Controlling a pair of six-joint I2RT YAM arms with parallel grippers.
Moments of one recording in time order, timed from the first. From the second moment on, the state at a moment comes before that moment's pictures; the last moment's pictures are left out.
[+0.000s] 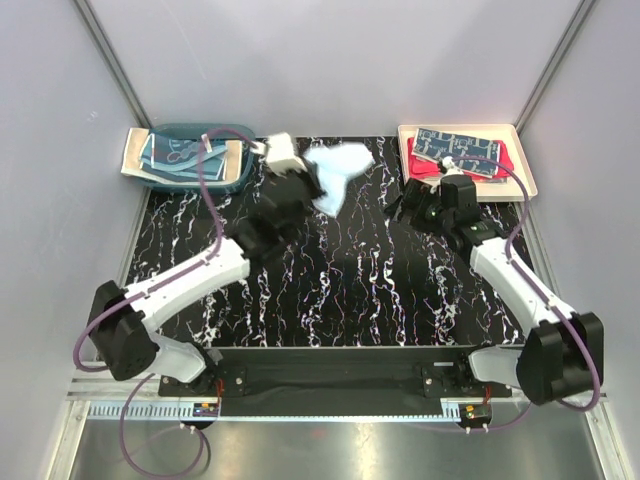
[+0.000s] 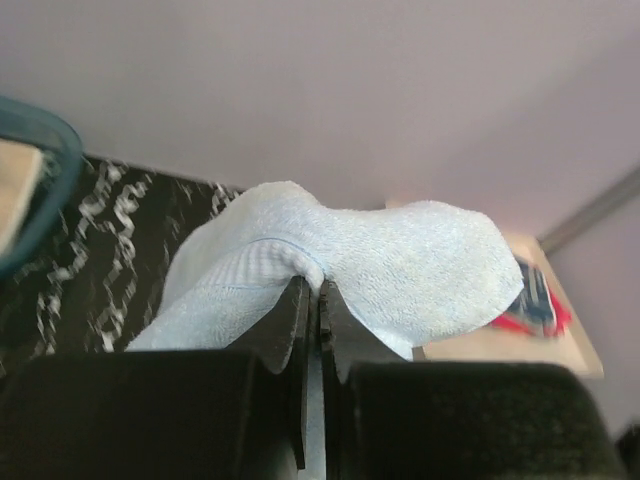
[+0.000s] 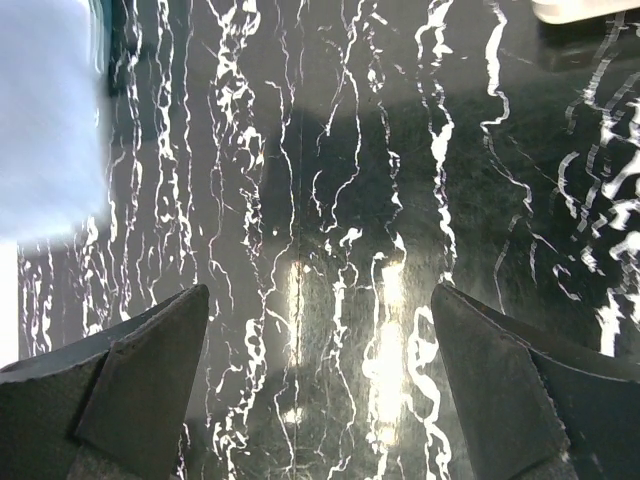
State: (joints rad) left arm -0.74 1.40 1.20 0.20 -0.65 -0.42; right arm 0.26 1.30 0.95 -0.24 -0.17 0.56
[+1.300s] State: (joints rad) left arm -0.74 1.37 0.61 0.03 -0.17 -0.89; right arm 0.66 0.97 0.49 -0.42 0.02 0.97
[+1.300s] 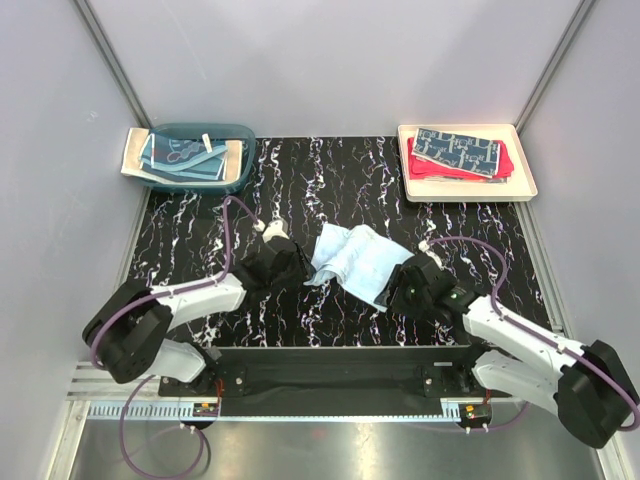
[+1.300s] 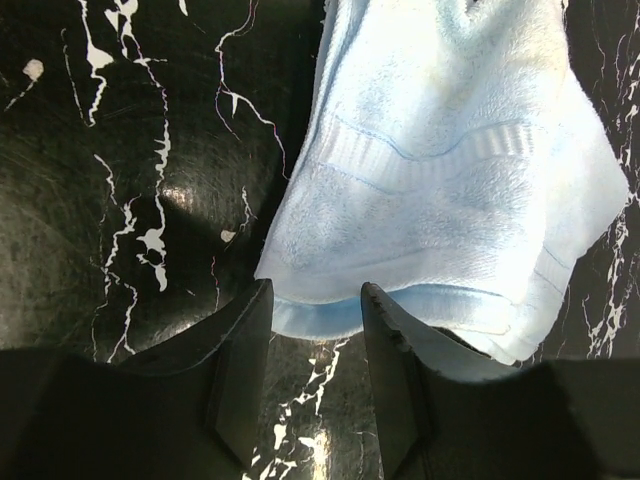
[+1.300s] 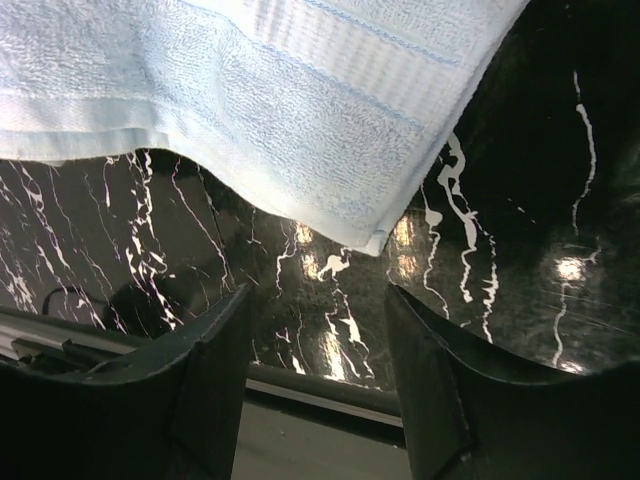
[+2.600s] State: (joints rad) left arm -0.70 1.45 0.56 0.16 -0.10 -0.91; right arm 0.67 1.09 0.39 -0.20 0.14 1.16
